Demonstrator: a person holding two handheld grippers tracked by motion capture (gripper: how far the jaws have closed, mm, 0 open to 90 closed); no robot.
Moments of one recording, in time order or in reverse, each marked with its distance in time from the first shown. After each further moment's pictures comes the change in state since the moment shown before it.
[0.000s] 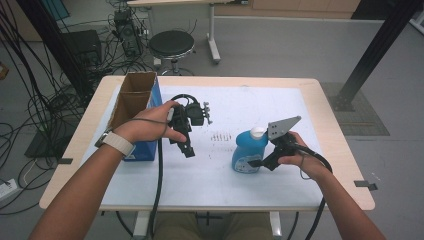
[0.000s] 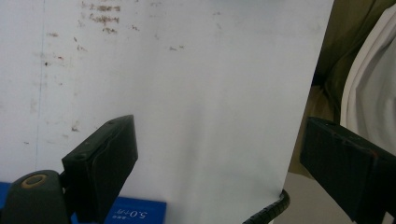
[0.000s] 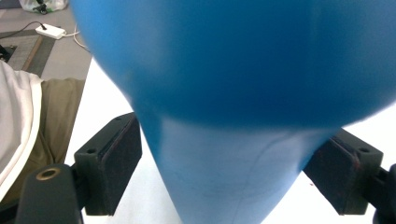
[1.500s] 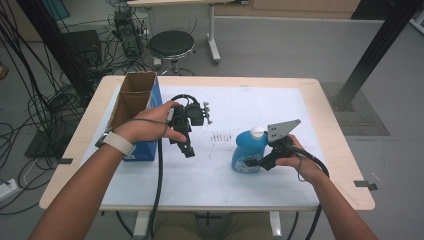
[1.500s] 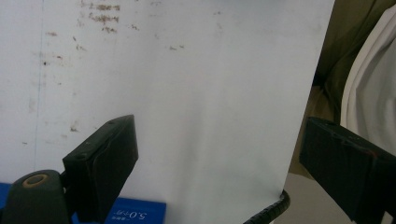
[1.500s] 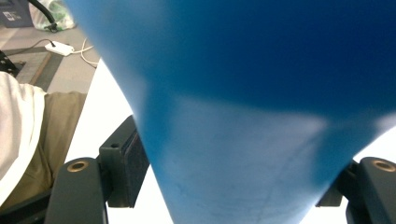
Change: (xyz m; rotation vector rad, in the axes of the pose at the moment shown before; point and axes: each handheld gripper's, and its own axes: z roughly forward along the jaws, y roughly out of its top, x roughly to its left) left arm 0.001 0.000 0.002 0.000 -0.001 -0.002; right arm 0.000 -0.009 0.010 -0.087 0.019 -0.003
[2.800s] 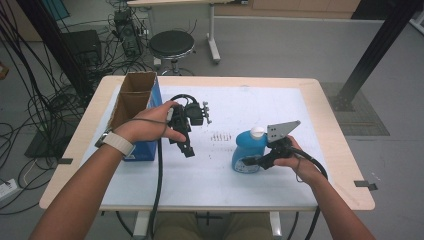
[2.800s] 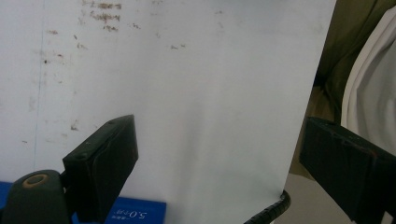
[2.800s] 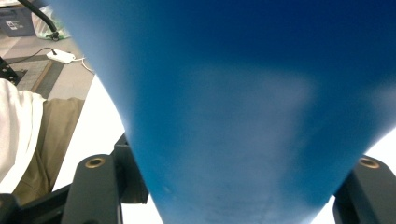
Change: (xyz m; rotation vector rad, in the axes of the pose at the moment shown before) left arm 0.001 -0.002 0.000 -0.002 -0.002 -0.007; right arm -0.001 -0.005 0.004 -0.029 0.000 0.008
